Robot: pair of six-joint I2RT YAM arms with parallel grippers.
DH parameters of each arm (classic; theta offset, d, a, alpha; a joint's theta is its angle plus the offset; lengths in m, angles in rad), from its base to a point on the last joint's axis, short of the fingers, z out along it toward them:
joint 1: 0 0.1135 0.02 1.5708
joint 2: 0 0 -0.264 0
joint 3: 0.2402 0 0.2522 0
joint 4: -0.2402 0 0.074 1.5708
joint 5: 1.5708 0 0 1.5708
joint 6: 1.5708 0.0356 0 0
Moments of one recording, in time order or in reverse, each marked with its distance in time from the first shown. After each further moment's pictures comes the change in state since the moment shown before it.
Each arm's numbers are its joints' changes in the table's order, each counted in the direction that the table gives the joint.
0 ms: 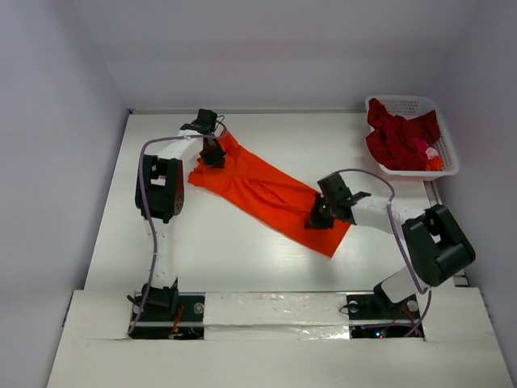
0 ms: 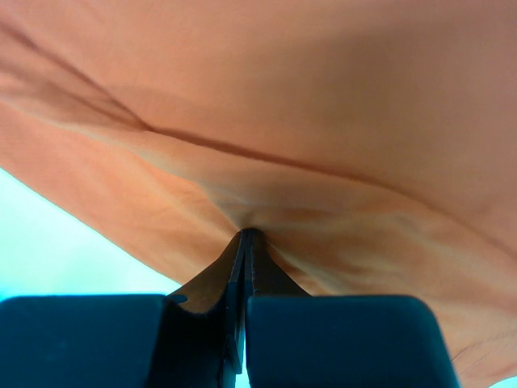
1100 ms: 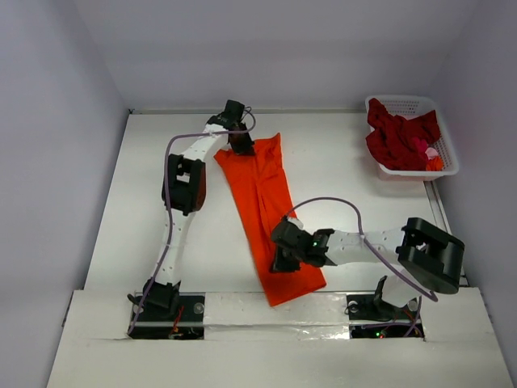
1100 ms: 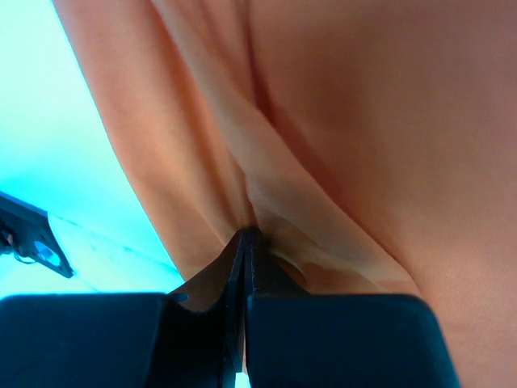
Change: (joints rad) left arm -0.113 -0.286 0.444 -0.019 0.163 0.017; right arm 0.630 0.021 -0.044 0.048 0.115 0.394
